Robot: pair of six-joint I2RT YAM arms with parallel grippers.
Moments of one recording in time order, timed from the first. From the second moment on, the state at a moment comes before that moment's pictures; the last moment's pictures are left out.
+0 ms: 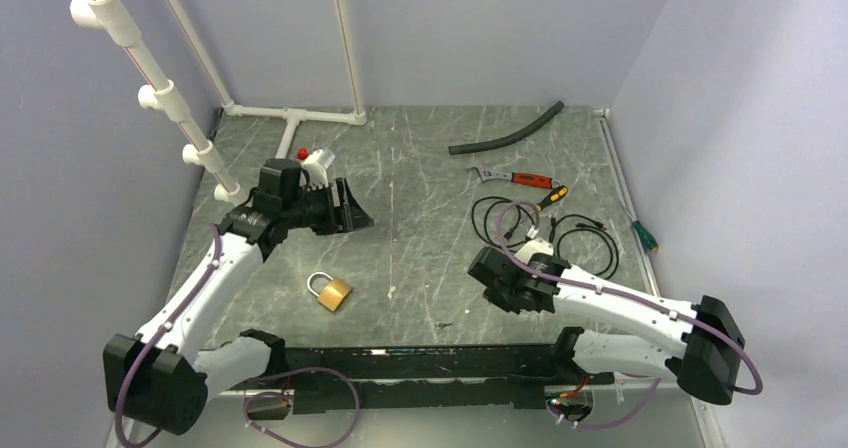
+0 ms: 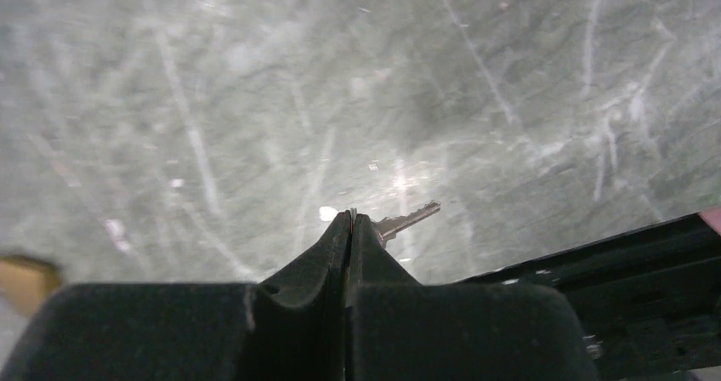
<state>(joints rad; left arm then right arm) -0.28 1.11 0.92 -0.51 0.49 -0.46 1.00 1.05 0.66 -0.93 0.43 1.52</state>
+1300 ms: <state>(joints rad) -1.12 1.47 0.54 1.19 0.06 -0.01 0.97 0.91 1.17 -1.07 0.62 2.07</state>
